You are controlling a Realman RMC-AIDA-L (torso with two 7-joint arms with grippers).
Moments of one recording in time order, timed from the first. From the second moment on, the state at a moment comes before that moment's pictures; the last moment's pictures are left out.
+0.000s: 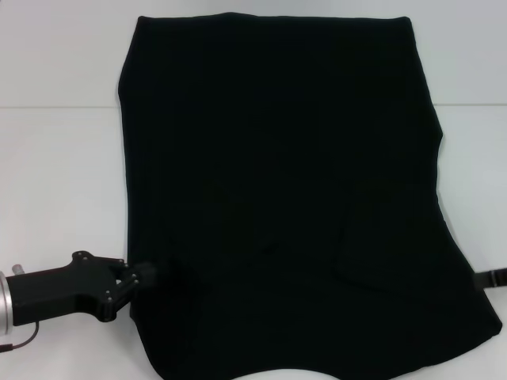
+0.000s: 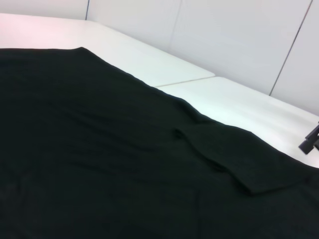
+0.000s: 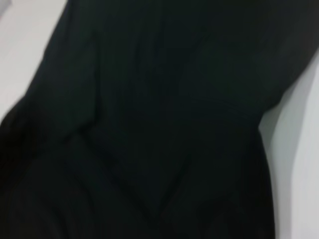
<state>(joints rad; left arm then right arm) -0.39 -2.16 0.48 0.81 2.20 1.57 -1.37 0.58 1.85 -0.68 -0.59 -2.39 -1.52 2.10</state>
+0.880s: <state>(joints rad) -0.39 -2.16 0.48 0.79 2.20 1.57 -1.35 0.61 1.89 -0.70 -0.59 -2.49 -1.57 2.11</state>
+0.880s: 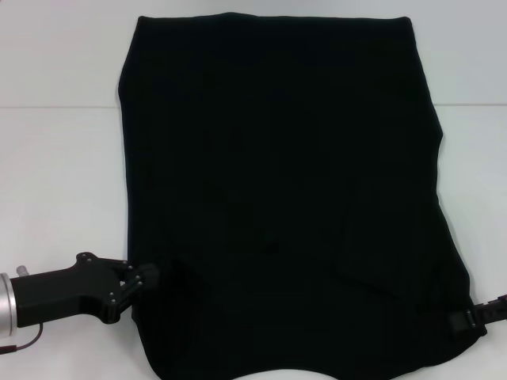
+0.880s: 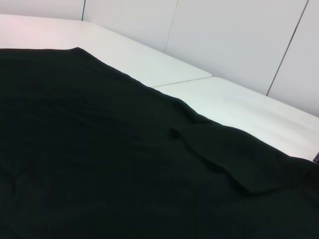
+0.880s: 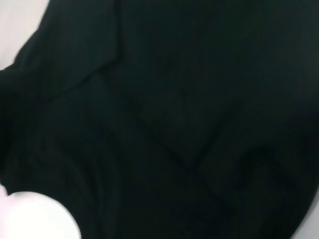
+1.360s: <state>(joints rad) -0.39 -2.16 0.47 0.79 2.20 1.56 -1.34 0.62 1.90 -0.70 -0.59 -2.49 -1.59 2.11</state>
